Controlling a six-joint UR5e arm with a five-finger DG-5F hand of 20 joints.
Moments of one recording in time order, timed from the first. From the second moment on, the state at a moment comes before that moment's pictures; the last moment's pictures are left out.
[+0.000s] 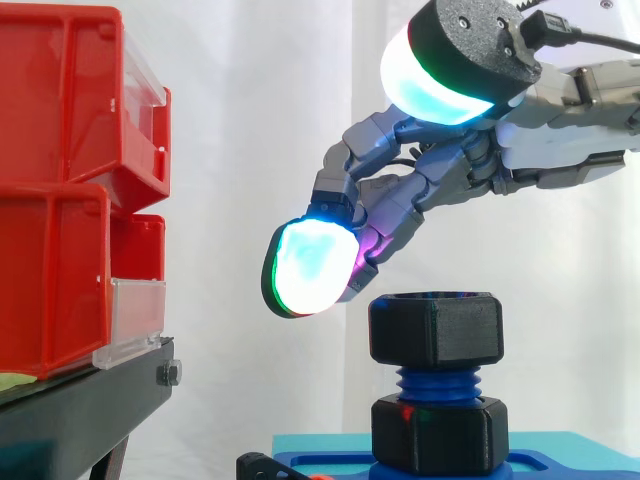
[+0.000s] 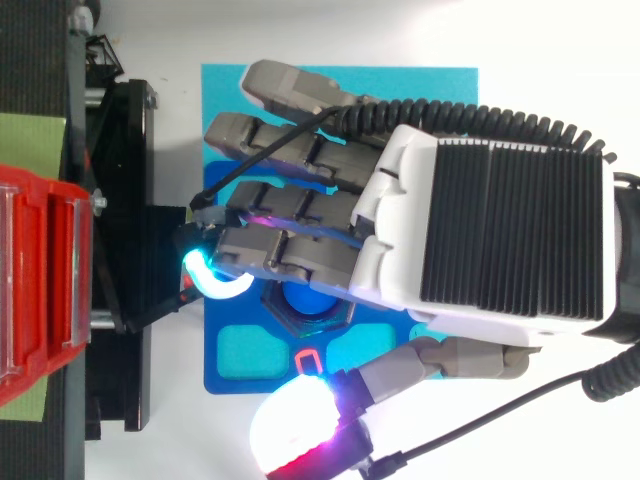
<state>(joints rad) 0.22 -2.20 -1.08 -3.09 -1.33 -1.25</state>
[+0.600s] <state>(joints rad) 0.22 -2.20 -1.13 -3.04 -1.34 -1.24</state>
